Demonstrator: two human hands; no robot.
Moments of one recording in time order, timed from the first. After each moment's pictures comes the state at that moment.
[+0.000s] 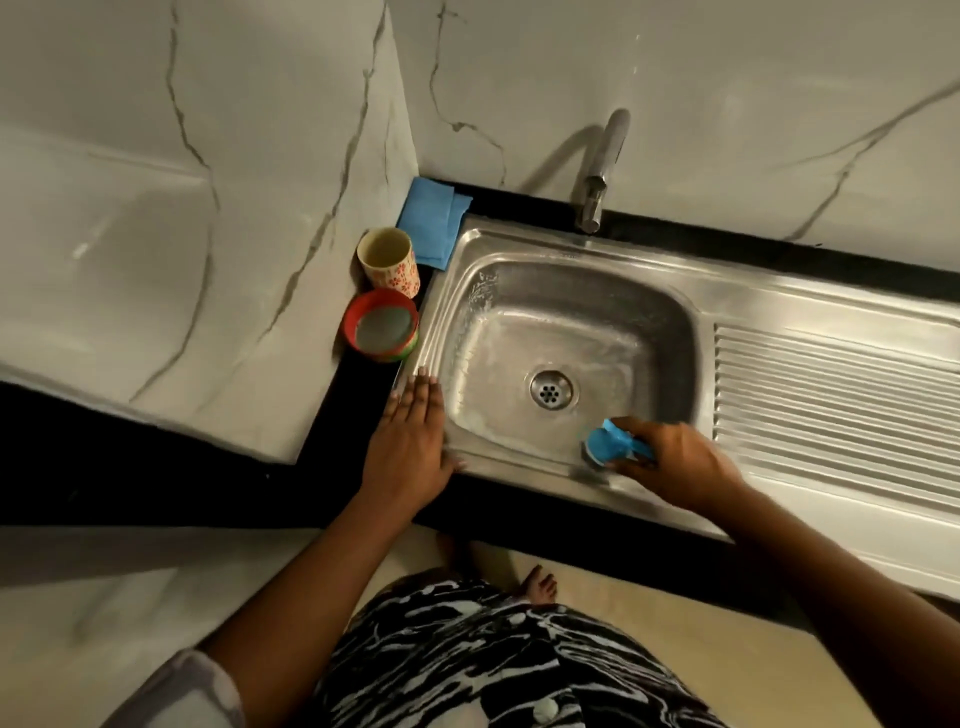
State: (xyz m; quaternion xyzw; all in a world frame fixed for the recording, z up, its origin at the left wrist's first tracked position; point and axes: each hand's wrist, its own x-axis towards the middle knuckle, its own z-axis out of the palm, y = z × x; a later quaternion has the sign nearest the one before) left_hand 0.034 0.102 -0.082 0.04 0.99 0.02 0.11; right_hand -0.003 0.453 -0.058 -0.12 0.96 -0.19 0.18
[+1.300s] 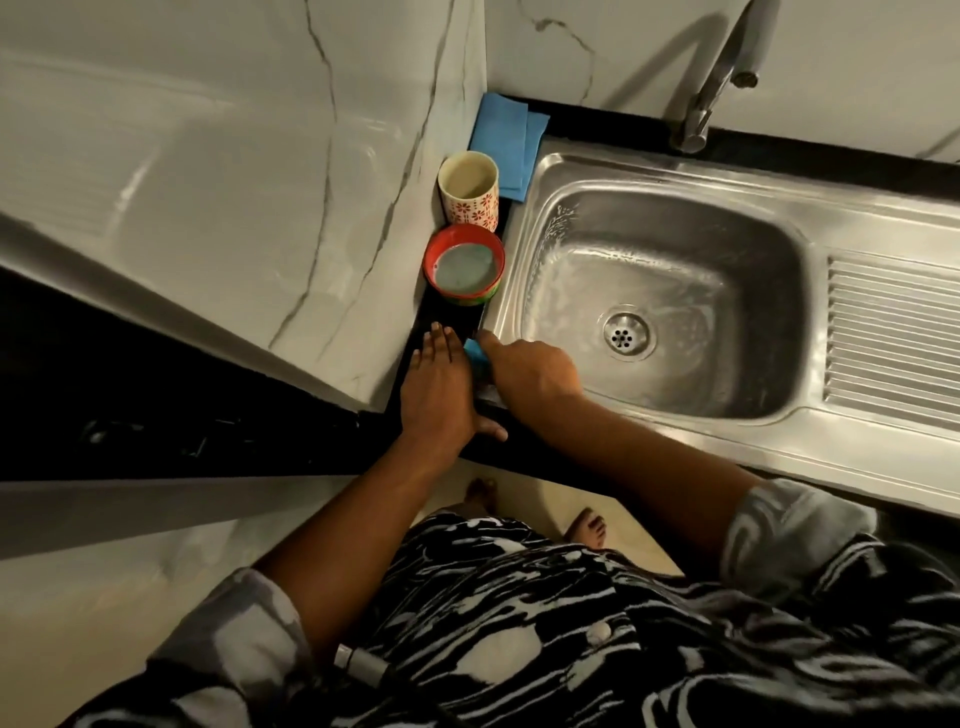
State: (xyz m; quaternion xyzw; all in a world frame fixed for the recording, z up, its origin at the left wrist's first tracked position) left_hand 0.031 0.027 -0.069 -0.07 0.97 0.08 0.22; right_hand -0.013 0.156 -0.072 -0.20 0.95 -0.05 0.23
